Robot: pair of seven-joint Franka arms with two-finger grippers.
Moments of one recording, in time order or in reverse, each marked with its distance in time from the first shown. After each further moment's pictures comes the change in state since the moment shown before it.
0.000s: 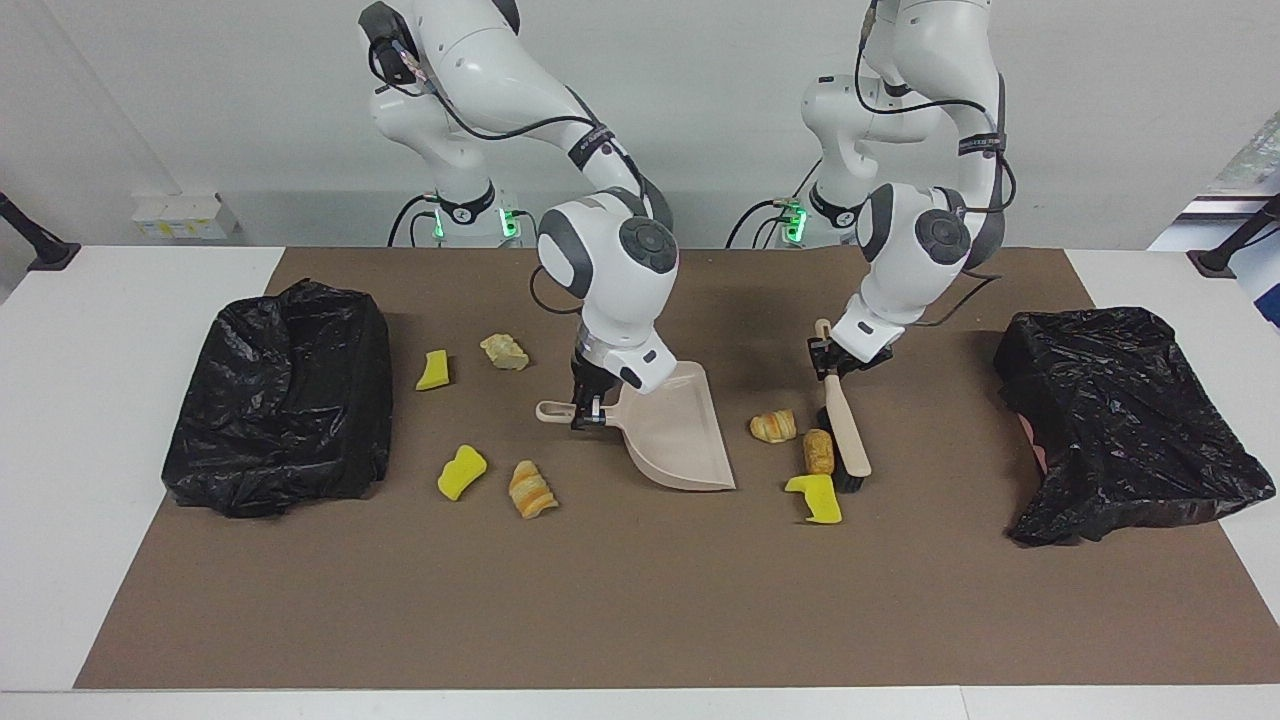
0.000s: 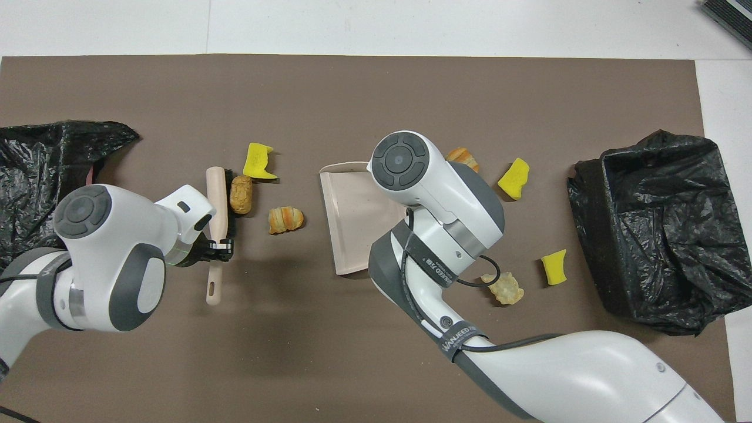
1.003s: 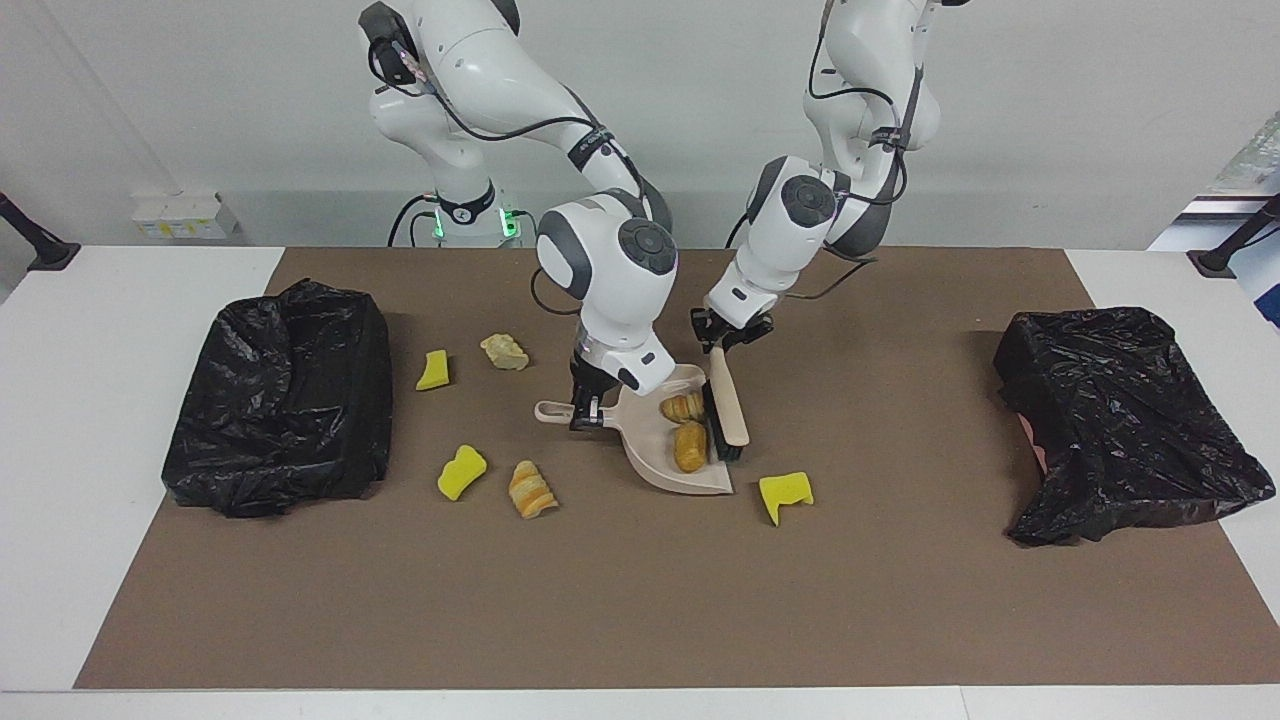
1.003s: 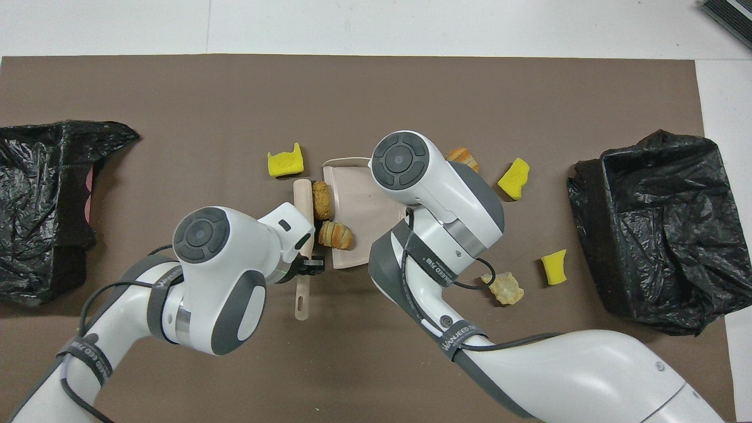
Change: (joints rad) left arm -0.318 0.009 -0.005 0.071 -0.135 0.037 -0.294; right arm 0.000 0.001 -0.003 0.002 0.000 0.000 0.005
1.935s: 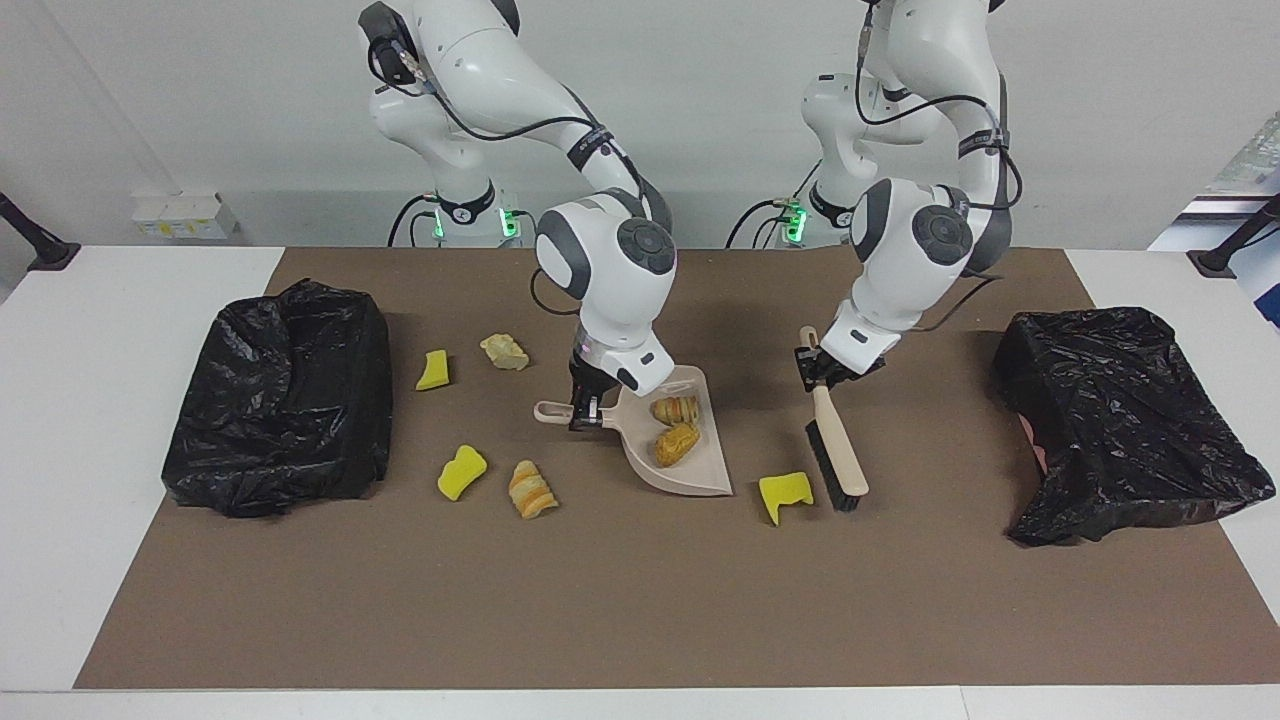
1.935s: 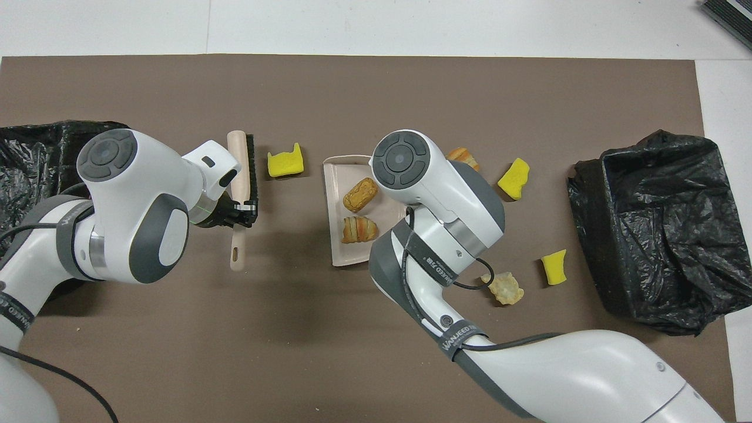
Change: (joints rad) left arm 0.297 0.111 0.038 0.173 0.131 -0.168 0.269; right arm 0.001 0.000 0.000 0.001 0.000 0.000 0.036
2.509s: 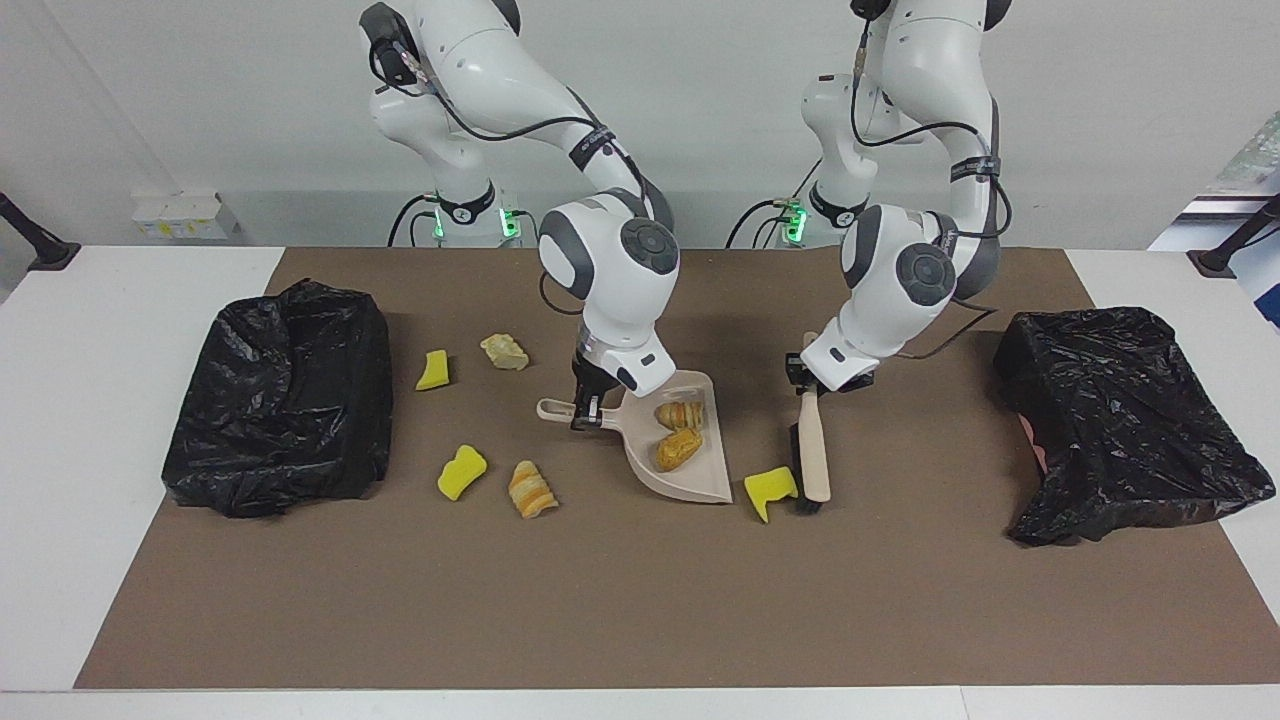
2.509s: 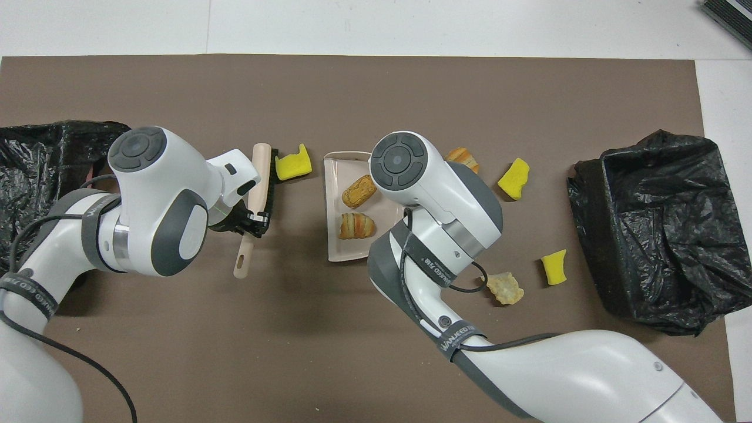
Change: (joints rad) left arm -0.063 0.032 -0.035 0.024 0.001 -0.068 0.123; right arm 0.002 0.003 0.000 0.000 0.000 0.000 0.045
